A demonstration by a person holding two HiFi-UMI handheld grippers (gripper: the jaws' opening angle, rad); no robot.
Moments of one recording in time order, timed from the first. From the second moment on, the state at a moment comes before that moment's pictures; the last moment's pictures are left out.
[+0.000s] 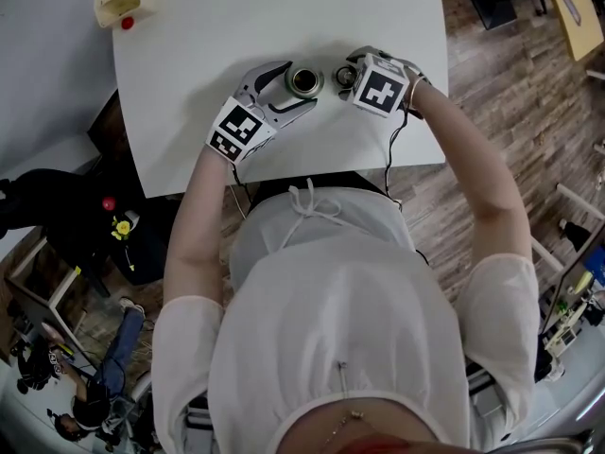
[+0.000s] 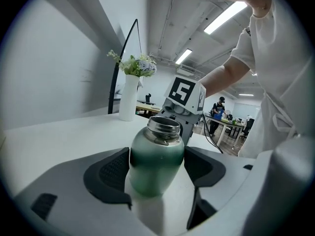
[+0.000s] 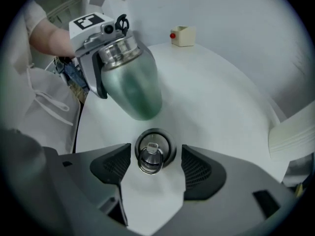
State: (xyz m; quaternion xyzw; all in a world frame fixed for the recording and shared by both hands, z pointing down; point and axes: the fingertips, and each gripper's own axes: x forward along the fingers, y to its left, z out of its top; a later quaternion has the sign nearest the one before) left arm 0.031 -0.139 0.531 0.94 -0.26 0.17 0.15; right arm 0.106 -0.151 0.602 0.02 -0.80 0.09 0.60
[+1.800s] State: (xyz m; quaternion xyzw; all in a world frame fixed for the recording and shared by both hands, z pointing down) left arm -0.074 -0.142 0.252 0.86 -0.51 0.03 0.02; right arm 0.097 -0.165 0.287 0.37 -0.93 -0.01 0.08
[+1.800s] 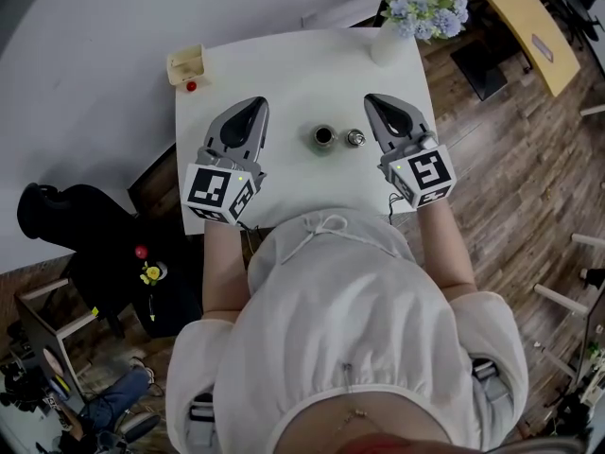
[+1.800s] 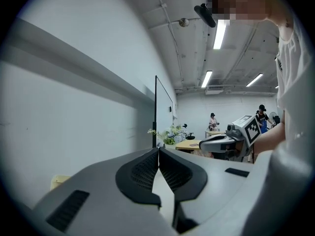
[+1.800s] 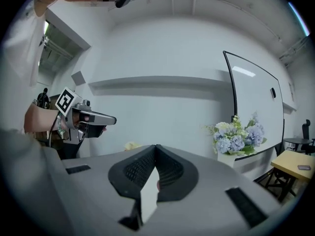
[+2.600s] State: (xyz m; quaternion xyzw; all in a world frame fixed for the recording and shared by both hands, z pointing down) left arm -0.071 -0.148 0.264 0.86 -0.51 0.04 0.04; right arm 0.106 -0.175 0.296 0.37 -0.92 0.01 0.08
